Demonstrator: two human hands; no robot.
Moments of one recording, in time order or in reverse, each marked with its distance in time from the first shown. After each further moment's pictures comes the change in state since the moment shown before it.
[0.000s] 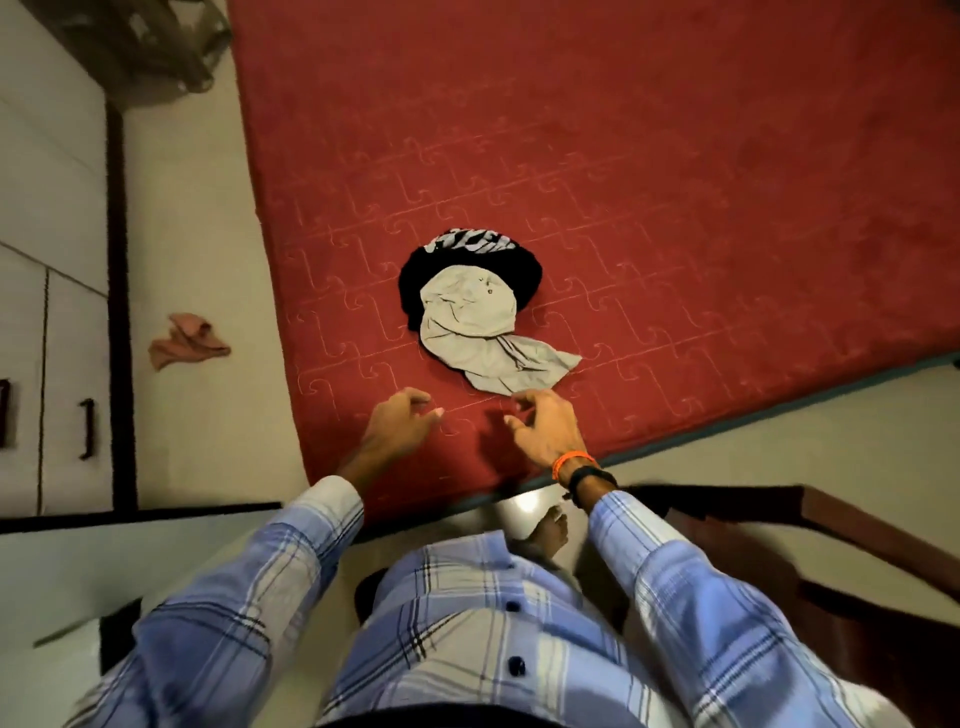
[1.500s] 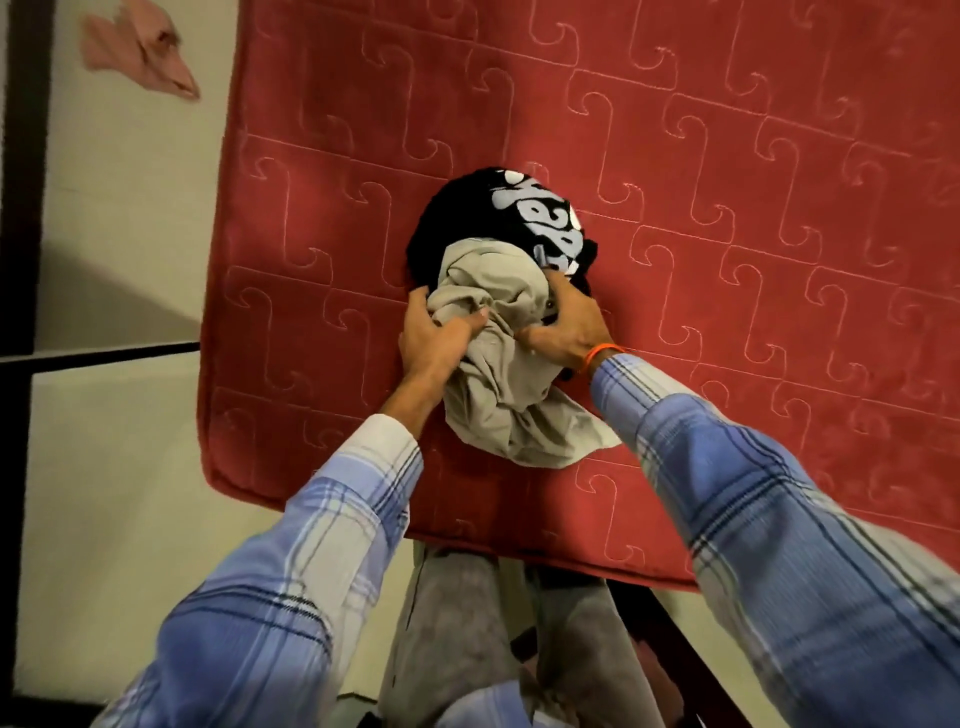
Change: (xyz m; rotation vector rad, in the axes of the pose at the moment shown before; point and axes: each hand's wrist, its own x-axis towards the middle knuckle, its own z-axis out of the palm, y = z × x) left_hand 0.258 0.011 0.053 -0.848 0.356 -0.687; right_hand 0.329 -0.044 0.038 -0.202 -0.496 -0.101
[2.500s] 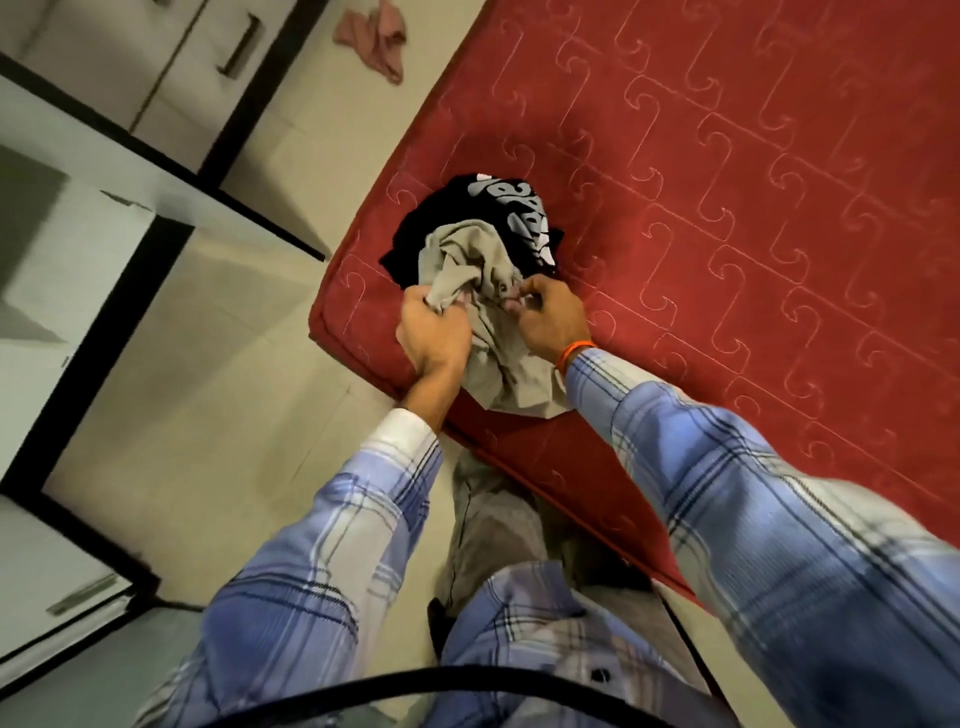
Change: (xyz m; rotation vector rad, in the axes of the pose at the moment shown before) left_hand -0.143 -0.078 -0.068 -0.247 0.598 0.053; right_hand -0.118 -0.038 0.071 0.006 -0.081 -0.279
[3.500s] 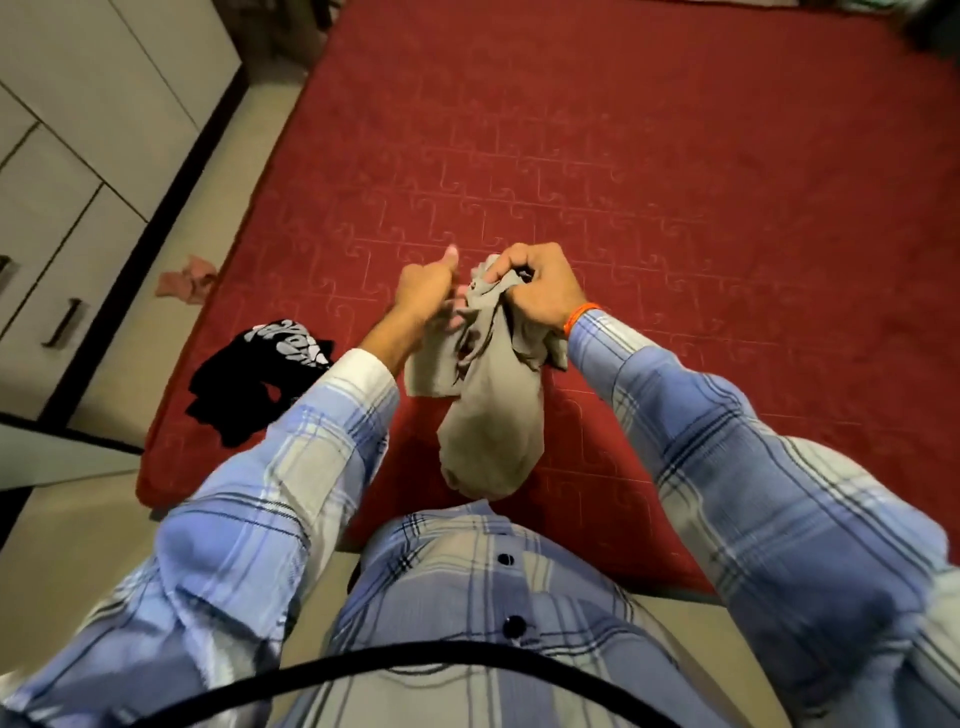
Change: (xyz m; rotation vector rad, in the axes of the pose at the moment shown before) left_hand -0.285 0.143 0.100 0.029 -0.782 0.326; right_hand -0.195 0.086 -0.312 0.111 0.418 -0.451
